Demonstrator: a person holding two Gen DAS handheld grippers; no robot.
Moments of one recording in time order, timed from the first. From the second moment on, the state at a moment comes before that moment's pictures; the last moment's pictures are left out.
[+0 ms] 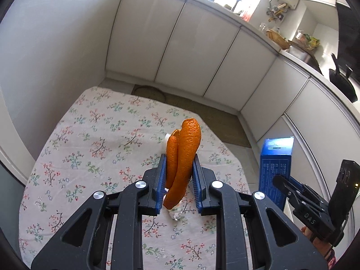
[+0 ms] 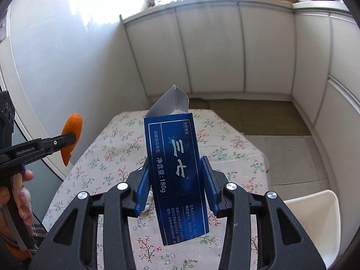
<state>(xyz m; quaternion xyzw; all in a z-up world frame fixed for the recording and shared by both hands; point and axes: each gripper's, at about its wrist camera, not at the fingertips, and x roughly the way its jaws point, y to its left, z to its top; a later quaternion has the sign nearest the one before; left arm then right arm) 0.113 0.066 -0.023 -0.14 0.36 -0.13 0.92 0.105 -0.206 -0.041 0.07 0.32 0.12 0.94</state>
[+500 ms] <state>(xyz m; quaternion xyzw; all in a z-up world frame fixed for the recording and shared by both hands) 0.091 0.022 -0.005 -0.10 0.31 -0.17 0.93 0.042 -0.277 -0.013 0.08 0.26 0.00 0.96</state>
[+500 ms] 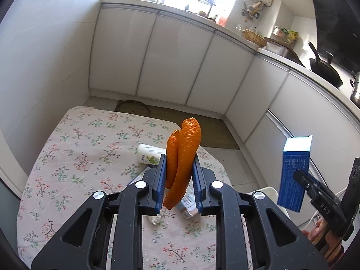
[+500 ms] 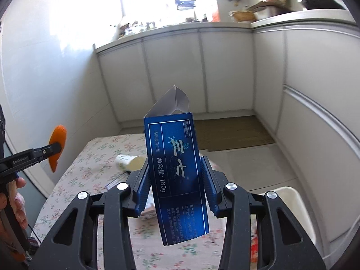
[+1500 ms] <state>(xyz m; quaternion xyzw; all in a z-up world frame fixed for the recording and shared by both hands) 0.057 -0.144 -0.036 -0.04 0.34 -0.30 0.89 -0.034 -0.401 -0.034 0.02 0.24 -0.30 0.92</state>
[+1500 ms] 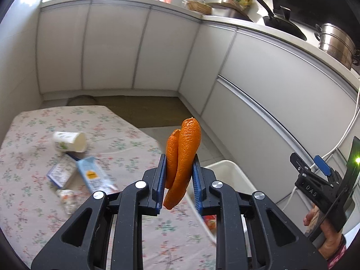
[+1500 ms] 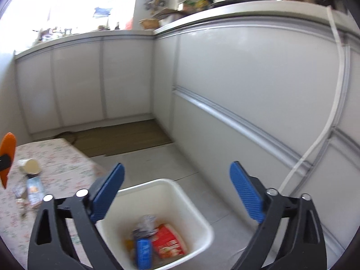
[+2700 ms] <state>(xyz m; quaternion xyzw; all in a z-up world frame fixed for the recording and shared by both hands) 0.060 -0.275 -0.063 0.04 0.39 -0.31 0.87 -0.058 -0.439 -0.041 0.05 0.25 -0.37 0.90</state>
